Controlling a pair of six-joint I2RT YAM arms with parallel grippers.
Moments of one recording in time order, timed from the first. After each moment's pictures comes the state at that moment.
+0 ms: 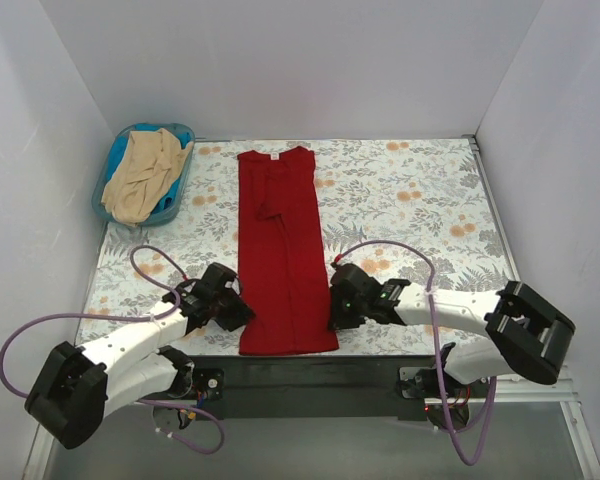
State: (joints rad) left arm -0.57 1.00 0.39 -0.47 -0.01 -1.29; right arm 1.03 1.38 0.61 -0.25 -0.04 0.84
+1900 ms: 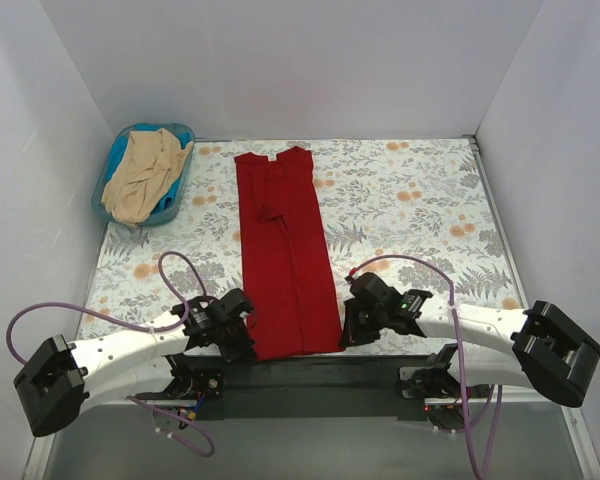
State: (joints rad) left arm -0.92 0.95 0.39 -0.68 0.06 -1.36; right arm 0.96 1.18 0.44 -0.30 -0.22 0.86
